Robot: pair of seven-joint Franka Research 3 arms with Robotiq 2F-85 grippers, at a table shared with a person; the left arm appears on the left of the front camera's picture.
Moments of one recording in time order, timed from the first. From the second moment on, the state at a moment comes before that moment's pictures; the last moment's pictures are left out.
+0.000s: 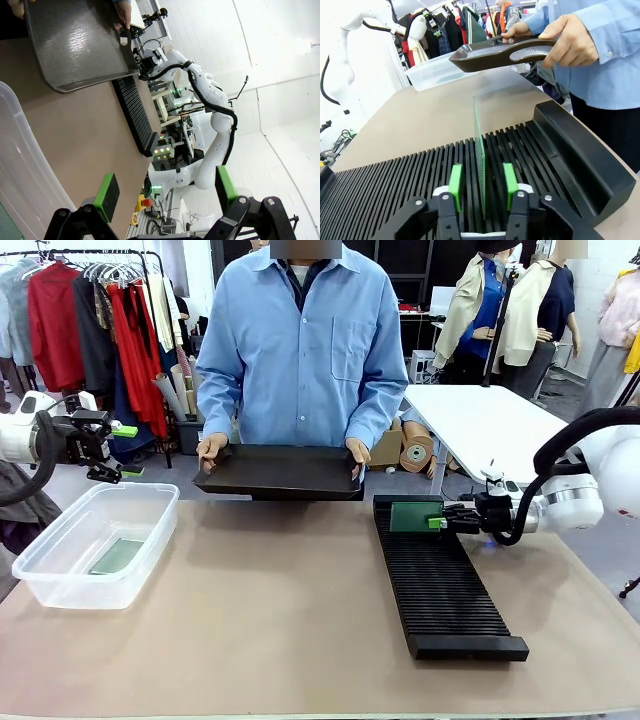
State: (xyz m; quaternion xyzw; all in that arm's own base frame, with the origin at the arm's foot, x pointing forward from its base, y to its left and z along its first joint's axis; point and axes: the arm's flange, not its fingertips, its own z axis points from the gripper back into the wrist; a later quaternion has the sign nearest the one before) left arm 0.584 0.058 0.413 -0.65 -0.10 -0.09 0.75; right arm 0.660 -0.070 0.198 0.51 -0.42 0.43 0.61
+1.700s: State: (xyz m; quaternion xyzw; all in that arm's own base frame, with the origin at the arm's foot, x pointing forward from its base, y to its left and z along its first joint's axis) left arm 0.584 0.058 0.413 -0.65 -0.10 -0.09 0.75; right arm 0.660 -0.079 0.210 0.51 -0.42 0.42 0.62
